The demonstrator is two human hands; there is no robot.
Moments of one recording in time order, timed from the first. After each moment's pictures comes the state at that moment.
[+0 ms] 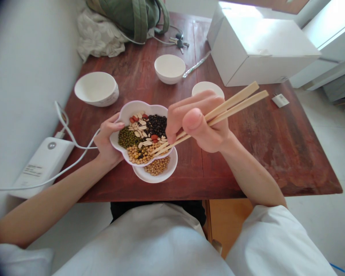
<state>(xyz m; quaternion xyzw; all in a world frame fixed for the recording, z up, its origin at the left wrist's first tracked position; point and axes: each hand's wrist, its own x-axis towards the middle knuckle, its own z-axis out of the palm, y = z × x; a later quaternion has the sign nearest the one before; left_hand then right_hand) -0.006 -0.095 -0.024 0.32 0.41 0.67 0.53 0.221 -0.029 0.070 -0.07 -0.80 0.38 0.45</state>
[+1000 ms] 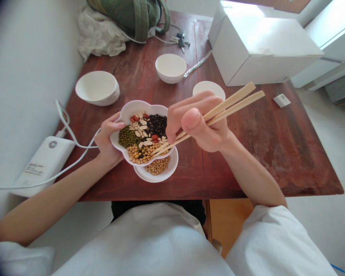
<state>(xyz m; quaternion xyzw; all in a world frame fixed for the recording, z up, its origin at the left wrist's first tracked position) -0.004 -0.095 -0.019 0.30 0.41 0.67 0.53 0.220 -0.023 0.070 0.00 -0.81 0.40 0.42</state>
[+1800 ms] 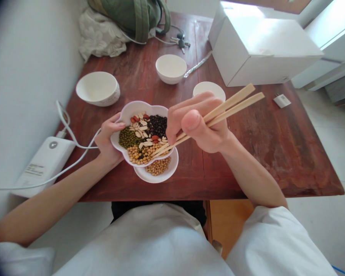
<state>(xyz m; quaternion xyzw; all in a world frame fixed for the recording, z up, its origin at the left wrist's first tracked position) -0.004 -0.094 -0.022 0.31 0.41 0.67 0.53 0.223 -0.031 0.066 -0.05 -0.79 0.42 0.45</state>
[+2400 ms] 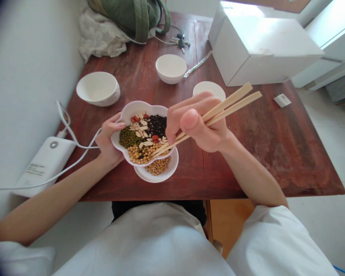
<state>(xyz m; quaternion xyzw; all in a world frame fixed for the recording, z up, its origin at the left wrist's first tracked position) -0.004 -0.094 -0.021 0.30 0.40 0.68 0.54 0.219 -0.032 0.066 -0.04 -0.78 0.44 0.45</state>
